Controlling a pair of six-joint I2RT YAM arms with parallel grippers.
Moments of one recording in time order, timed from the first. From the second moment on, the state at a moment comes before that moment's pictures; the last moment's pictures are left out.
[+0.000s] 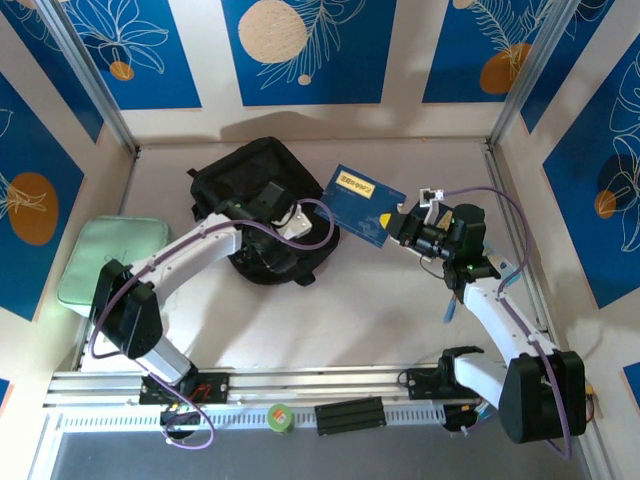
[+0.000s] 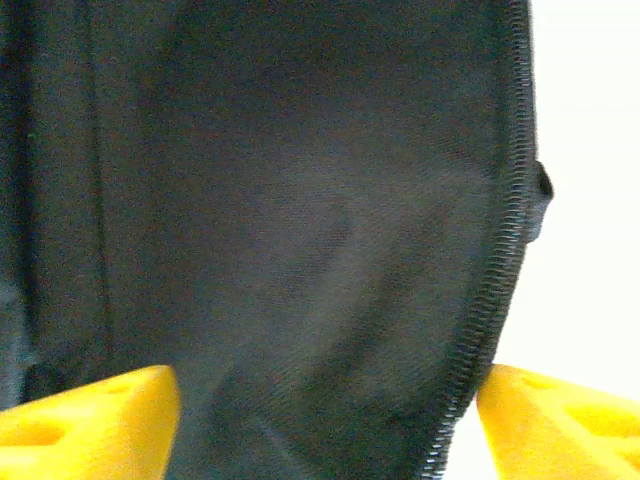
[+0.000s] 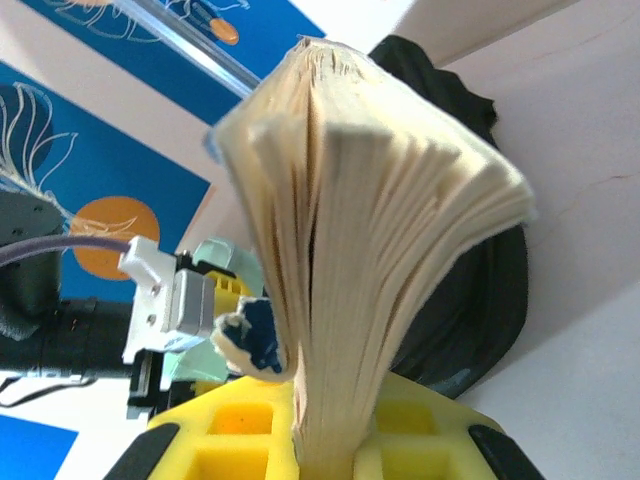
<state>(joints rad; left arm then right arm) -0.67 1.59 1.31 -0.91 -0.11 0.36 0.09 1.04 0.57 0.20 -0.79 0.67</state>
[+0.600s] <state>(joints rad) -0.67 1.58 1.36 -0.87 -0.19 0.37 0.08 0.97 0.55 0.11 -0.76 0.59</state>
